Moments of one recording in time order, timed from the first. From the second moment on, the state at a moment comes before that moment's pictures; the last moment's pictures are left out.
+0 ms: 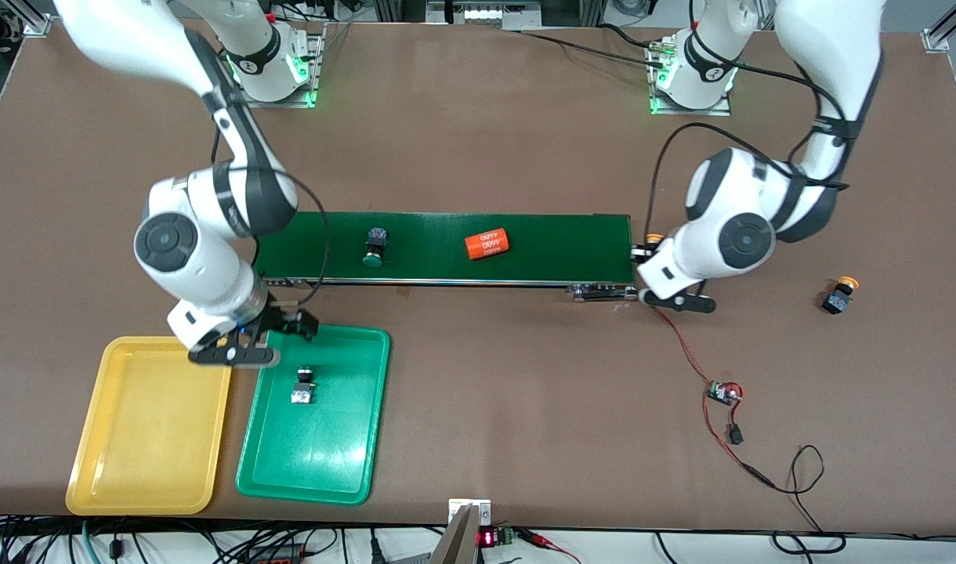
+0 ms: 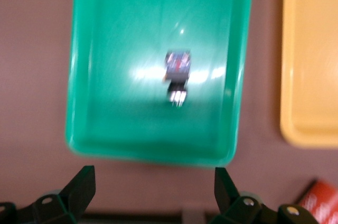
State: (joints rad) left arm -0.10 0.40 -0.25 -1.91 -0.09 2.07 -0.23; right arm 0.25 0.45 0.07 -1.69 -0.05 2.21 0.32
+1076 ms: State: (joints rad) left arm -0.17 0.48 -0.37 -1.91 -0.22 2.25 -0.37; right arm 0.27 0.25 0.19 -2.11 -0.04 2.33 0.52
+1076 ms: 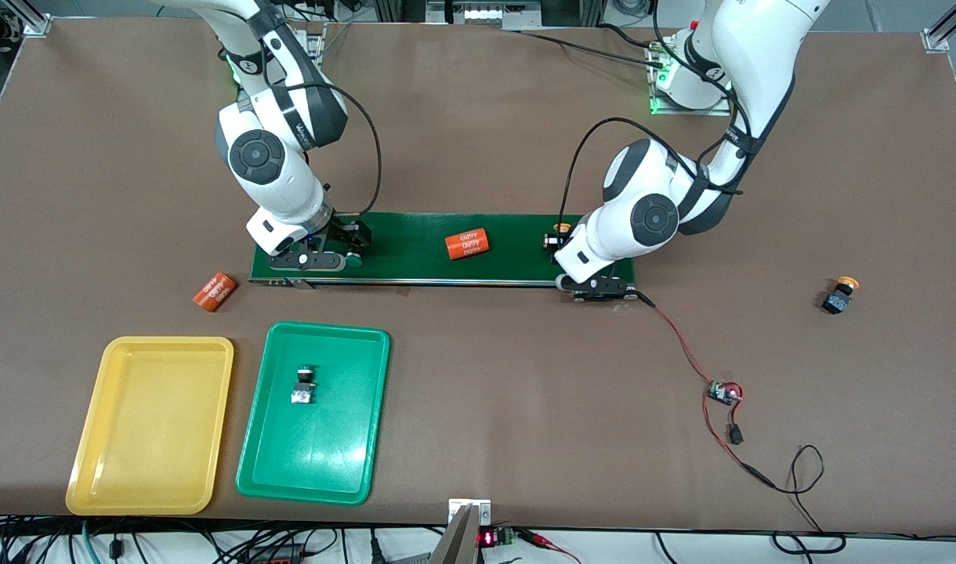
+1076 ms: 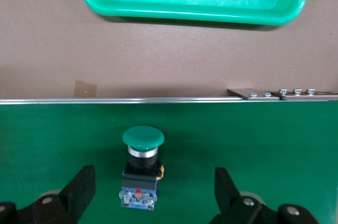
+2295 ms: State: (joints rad) left arm -0.08 0.35 0.04 -1.92 0.01 2.03 0.12; right arm 0.26 0.33 0.19 -2.16 -0.10 2.44 0.55
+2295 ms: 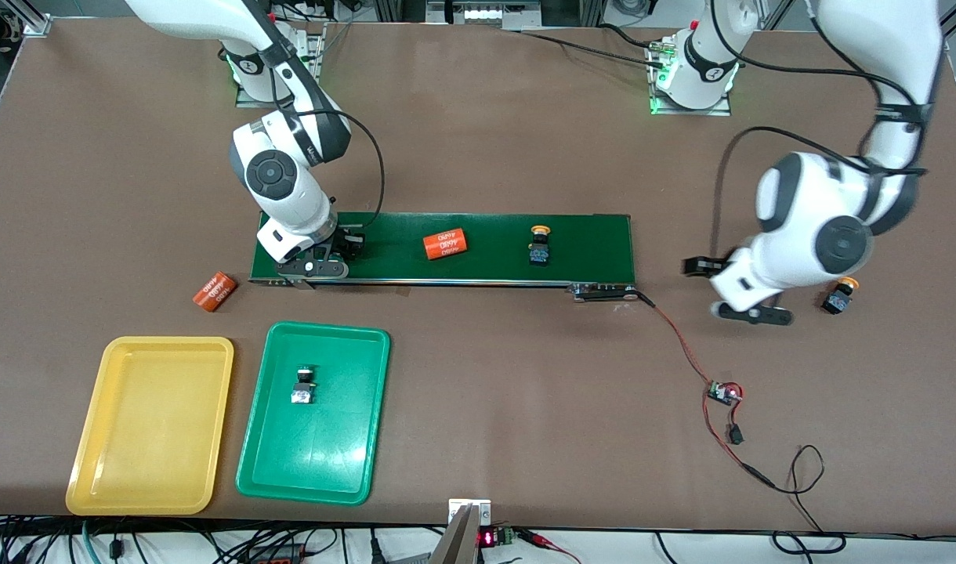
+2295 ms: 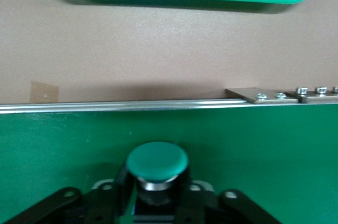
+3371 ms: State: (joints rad) left arm 0.17 0.52 0.18 -1.93 0.39 2.43 0.63; right arm 0.22 0.61 0.12 -1.66 -0.10 2.45 0.39
